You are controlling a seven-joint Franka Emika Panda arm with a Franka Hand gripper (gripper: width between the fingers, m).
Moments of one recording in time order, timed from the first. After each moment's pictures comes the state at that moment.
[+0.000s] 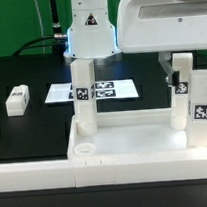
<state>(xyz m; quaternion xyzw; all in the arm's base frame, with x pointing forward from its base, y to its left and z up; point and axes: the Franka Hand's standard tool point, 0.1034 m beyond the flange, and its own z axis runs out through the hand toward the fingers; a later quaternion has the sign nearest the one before) 0.656 0.098 0.118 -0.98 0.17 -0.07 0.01</state>
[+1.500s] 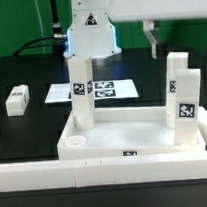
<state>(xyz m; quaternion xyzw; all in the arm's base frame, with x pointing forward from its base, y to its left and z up) 0.662 0.075 0.187 -0.95 0.31 -0.08 0.03</state>
